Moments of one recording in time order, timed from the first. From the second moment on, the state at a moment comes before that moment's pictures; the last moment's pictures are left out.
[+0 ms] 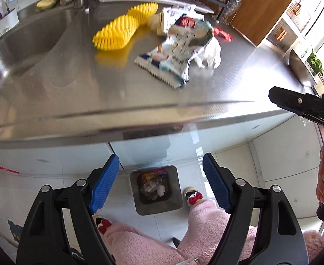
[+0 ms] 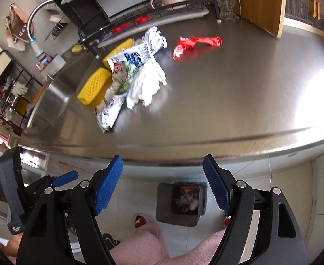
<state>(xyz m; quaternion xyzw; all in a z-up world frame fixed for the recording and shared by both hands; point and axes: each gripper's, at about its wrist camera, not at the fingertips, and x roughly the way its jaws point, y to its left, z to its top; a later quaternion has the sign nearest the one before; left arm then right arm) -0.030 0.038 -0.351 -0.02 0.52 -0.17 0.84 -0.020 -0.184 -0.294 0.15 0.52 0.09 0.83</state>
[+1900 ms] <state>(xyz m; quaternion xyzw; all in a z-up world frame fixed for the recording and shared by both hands) 0.015 -0.003 -0.286 0.04 0.45 -0.23 0.86 0.045 -0.181 -0.288 0.17 0.54 0.09 0.82</state>
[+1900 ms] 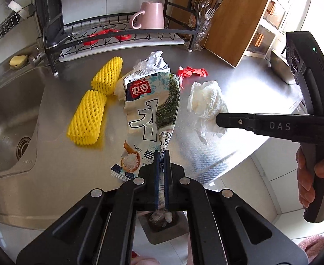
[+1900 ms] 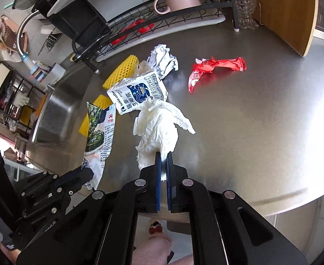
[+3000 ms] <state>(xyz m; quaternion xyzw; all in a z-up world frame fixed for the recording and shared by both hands) -0.108 0.041 -0.457 -0.04 0.62 -0.20 0.76 -0.122 -0.140 -0.424 0.17 0.69 0.06 0.70</state>
